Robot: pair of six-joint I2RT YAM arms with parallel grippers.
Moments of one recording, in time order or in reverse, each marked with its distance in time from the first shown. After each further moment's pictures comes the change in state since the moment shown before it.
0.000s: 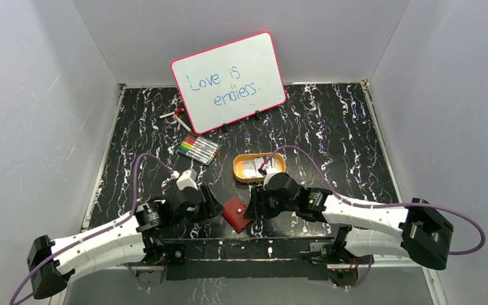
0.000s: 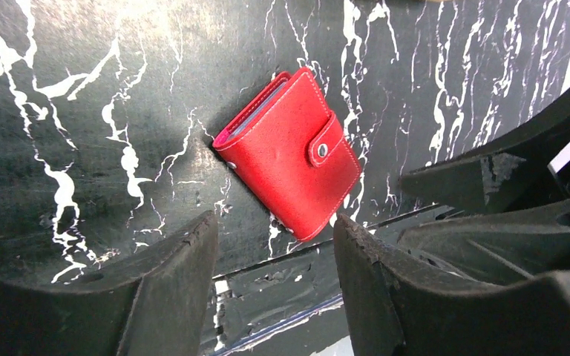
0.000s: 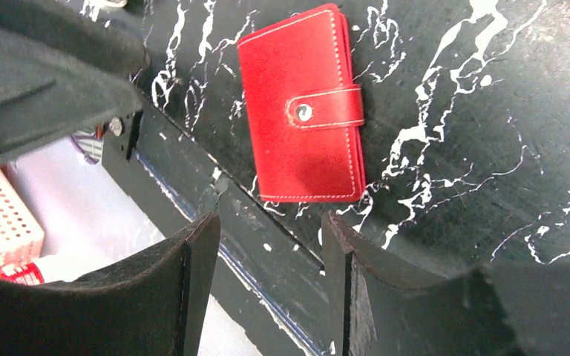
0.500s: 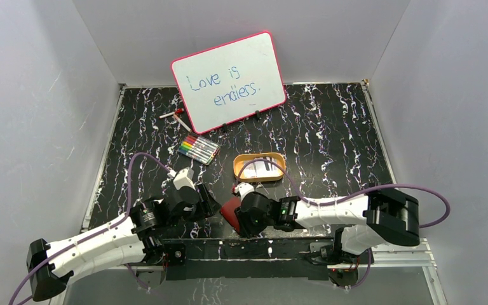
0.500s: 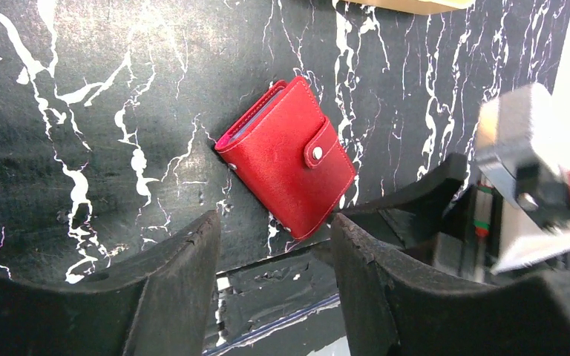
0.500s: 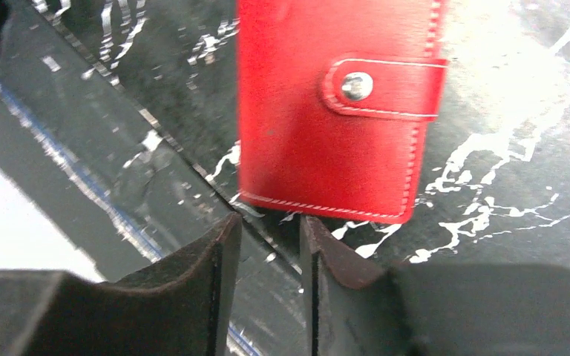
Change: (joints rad) left arm 0.000 -0.031 0.023 -0.040 -0.018 0.008; right arm 0.237 0.308 0.117 -0.034 0.203 -0.147
